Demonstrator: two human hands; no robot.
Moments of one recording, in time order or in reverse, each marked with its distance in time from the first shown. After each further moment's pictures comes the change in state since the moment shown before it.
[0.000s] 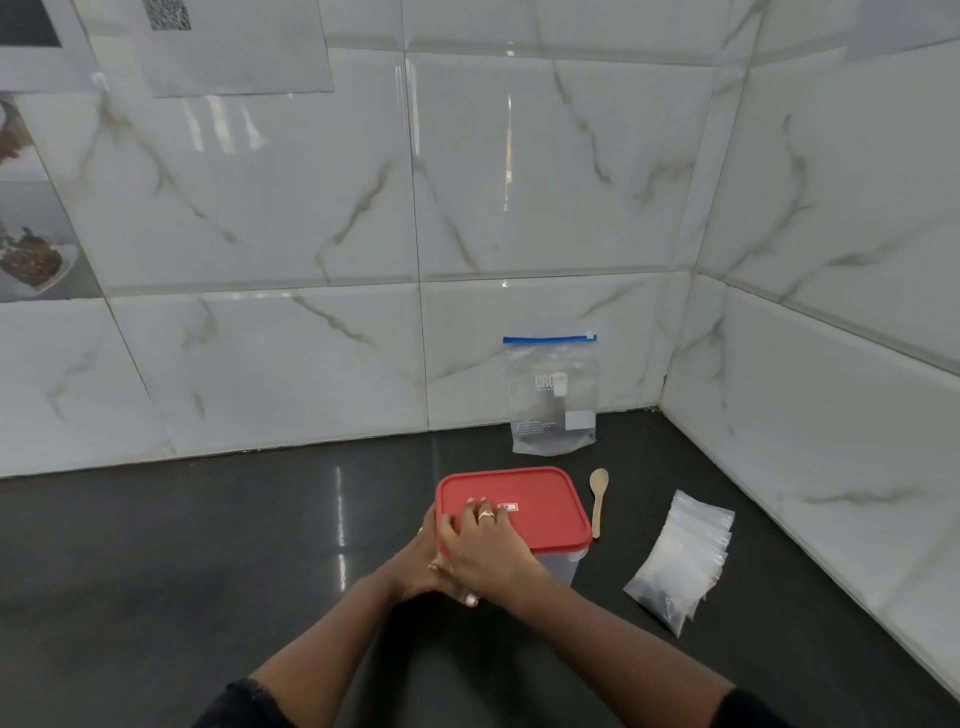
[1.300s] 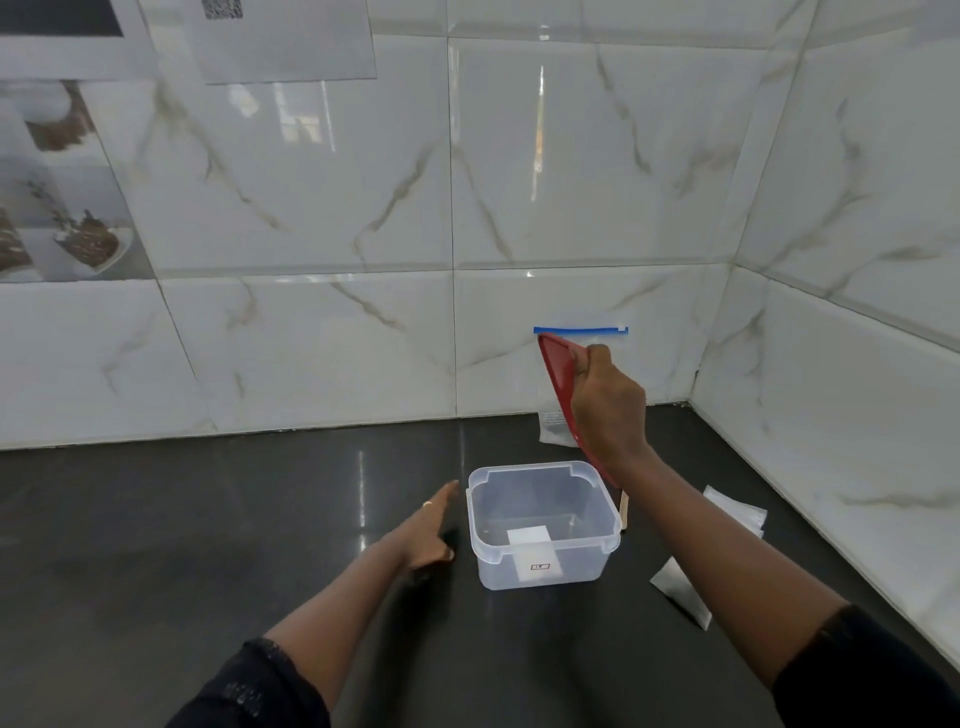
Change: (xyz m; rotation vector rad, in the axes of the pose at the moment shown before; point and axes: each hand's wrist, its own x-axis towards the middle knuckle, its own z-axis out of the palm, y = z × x) left_hand -0.005 -0.019 -0.027 0.151 0.058 -0.144; right_hand 0.012 0.101 -0.090 0.524 0.797 0.539
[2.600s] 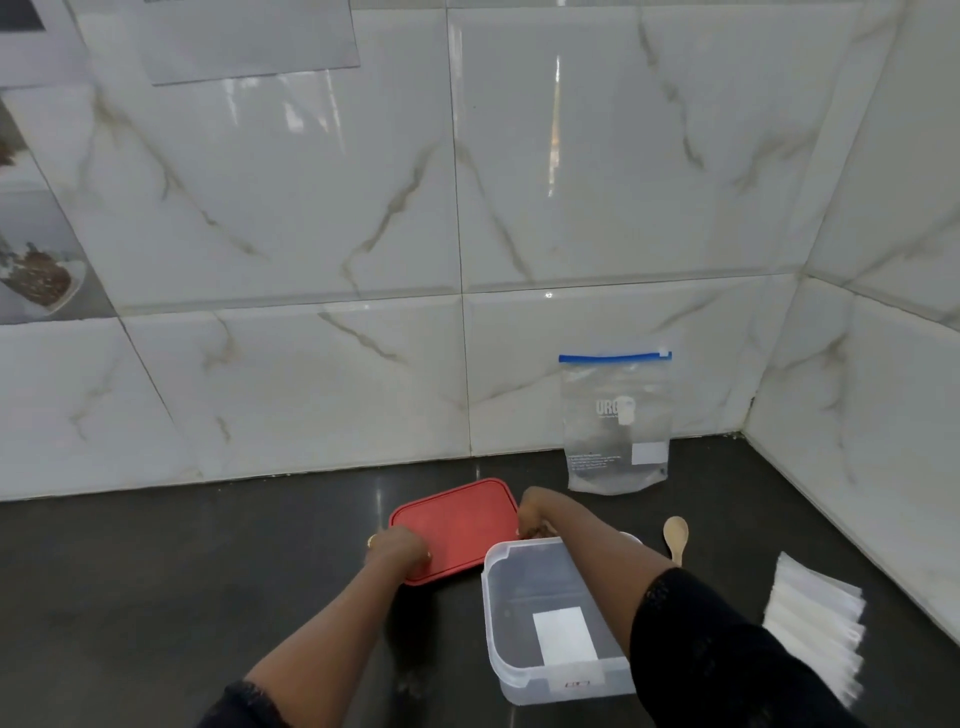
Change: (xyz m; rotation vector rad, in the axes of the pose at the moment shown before) left_hand 0.091 -0.025 -0.052 0.246 0.168 -0.823; right_hand 0.016 0.029 0.200 -0.131 -1.371 0.474
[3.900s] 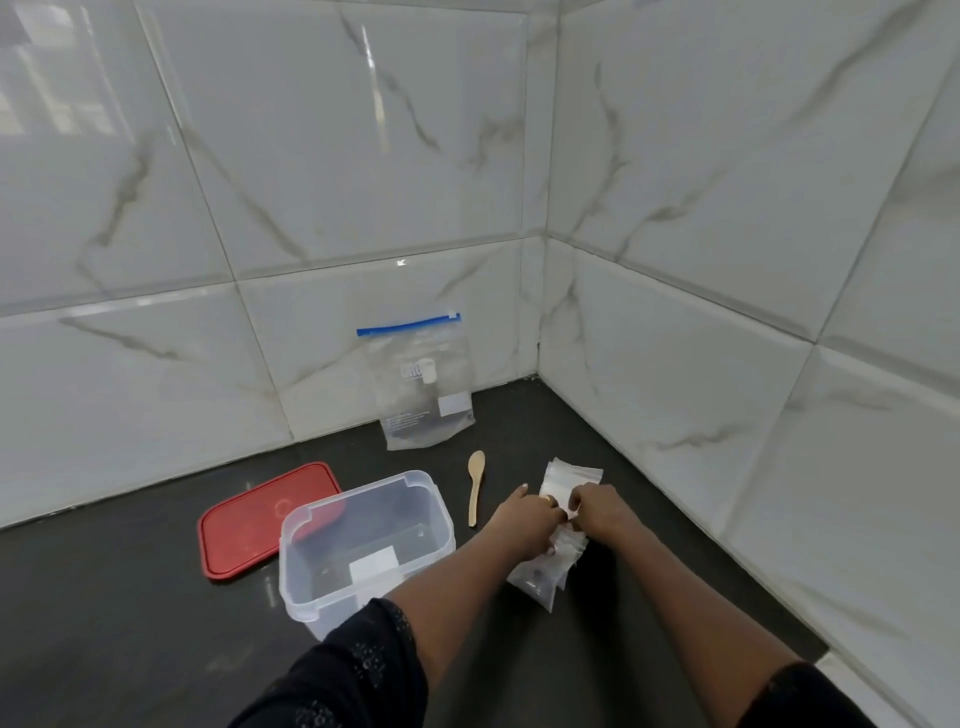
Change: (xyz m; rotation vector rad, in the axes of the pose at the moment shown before) left_hand -0.233 0.231 0.153 0.802 0.095 1.392; right_hand -0.140 0.309 0.013 0.069 0.489 0.155
